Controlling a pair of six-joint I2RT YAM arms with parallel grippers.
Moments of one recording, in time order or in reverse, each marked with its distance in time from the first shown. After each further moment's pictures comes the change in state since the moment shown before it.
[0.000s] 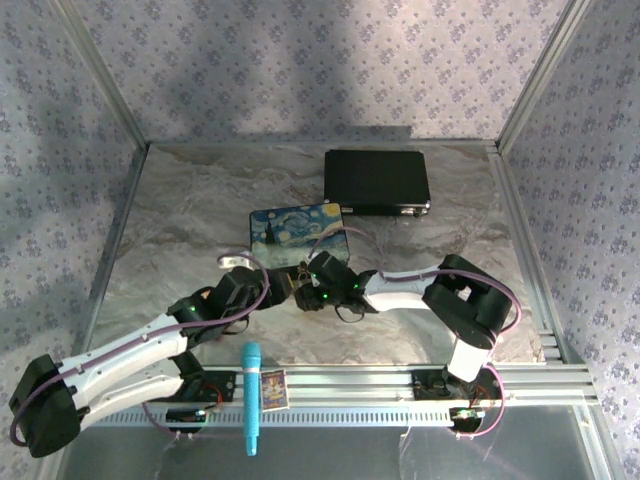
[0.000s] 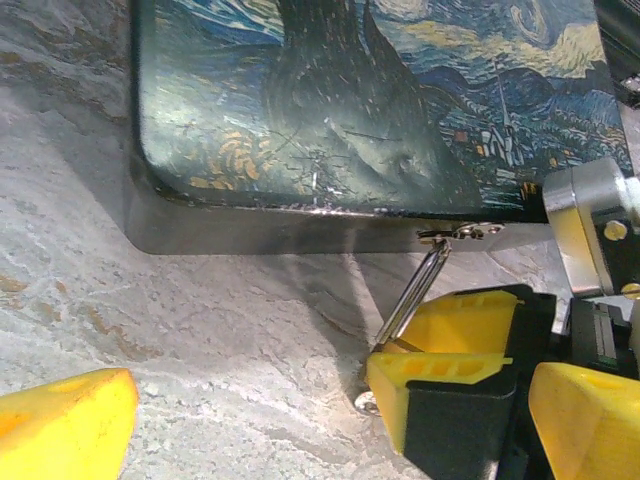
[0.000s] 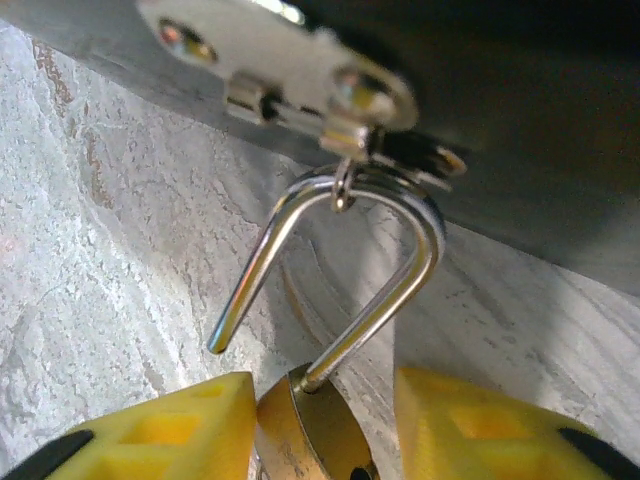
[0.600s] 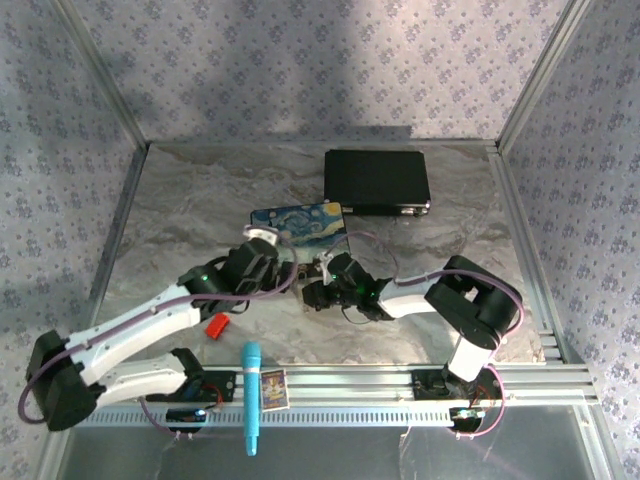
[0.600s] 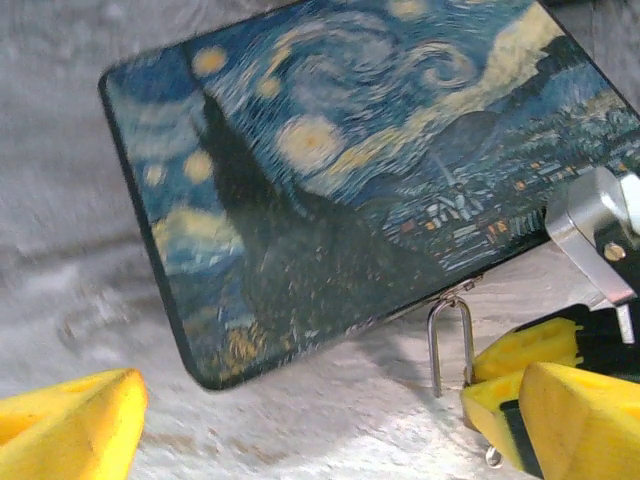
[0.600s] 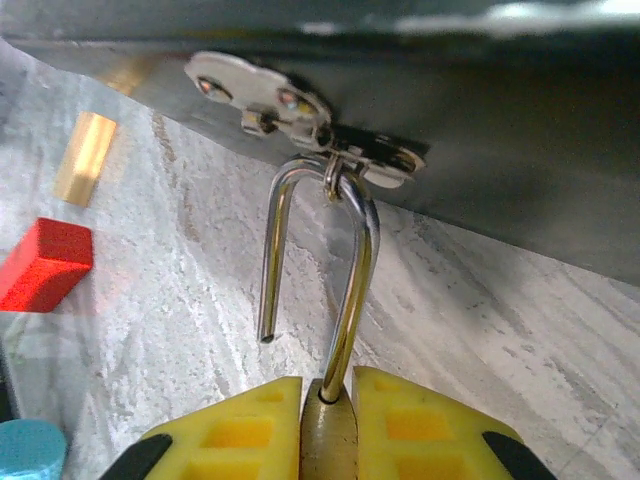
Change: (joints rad) left arm -0.042 0.247 0.392 -0.261 -0.175 0.582; right arm -0.078 -0.028 -0.200 0.392 -0.169 0.109
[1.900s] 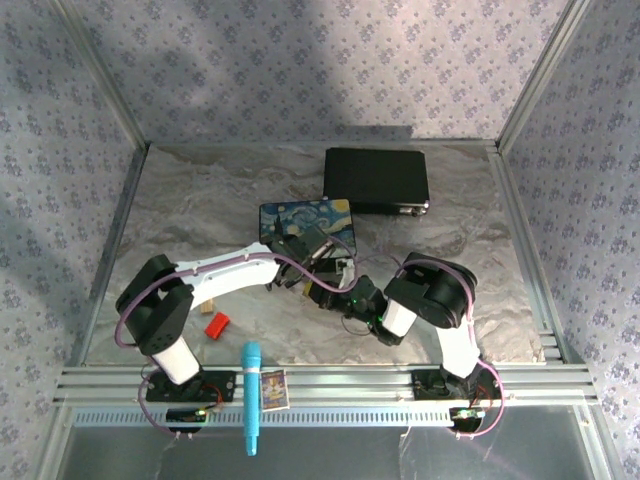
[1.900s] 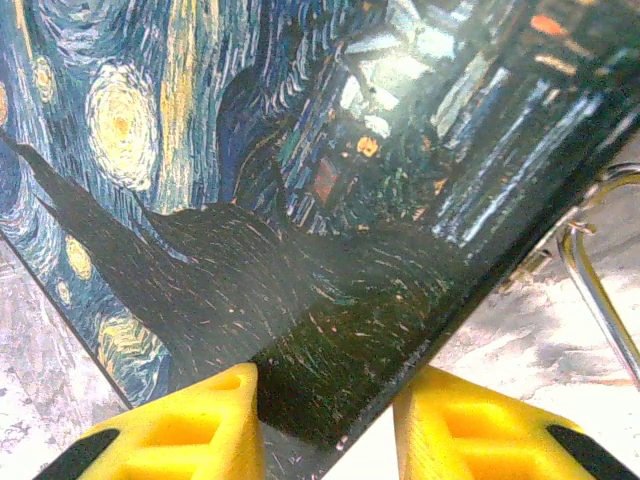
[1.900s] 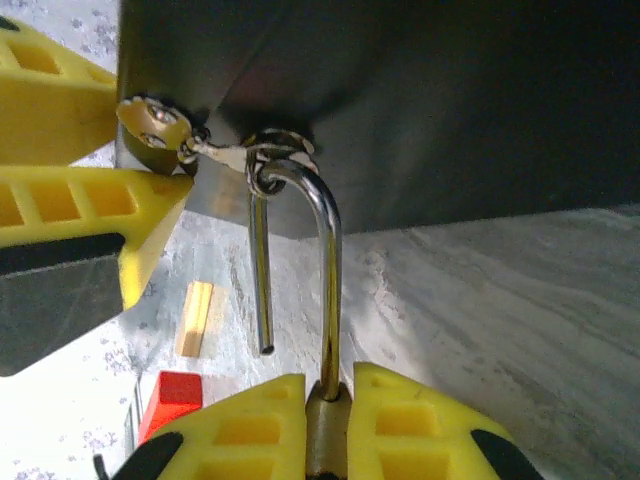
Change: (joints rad) left arm -0.008 0.568 0.284 -0.145 -0.126 0.558; right arm 0.032 0.268 -0.227 0.846 0.194 0.467
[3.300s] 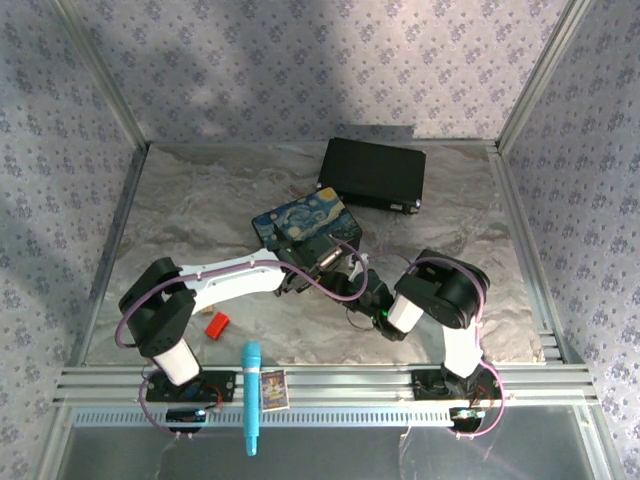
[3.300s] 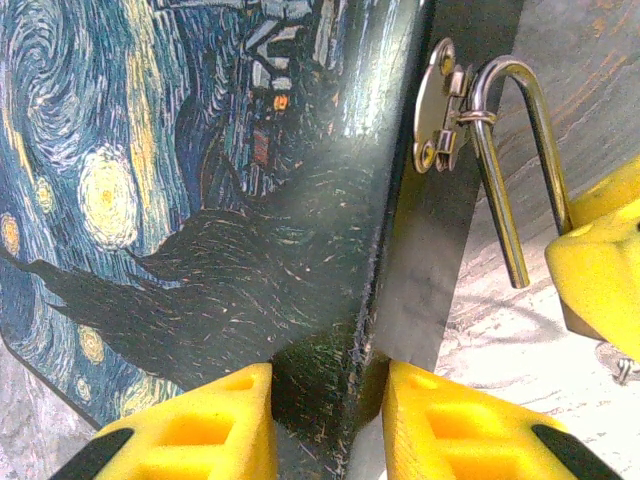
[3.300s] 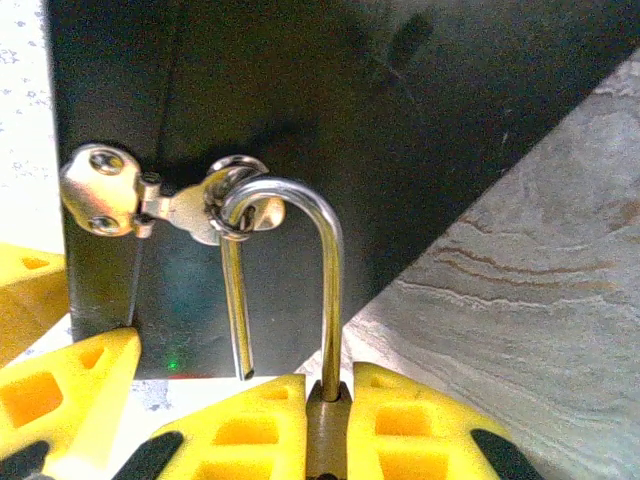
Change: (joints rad) left arm -0.073 0.002 -0.003 0.047 0.008 -0.071; right arm -0.078 -0.070 -0.005 -0.094 0.041 0.133
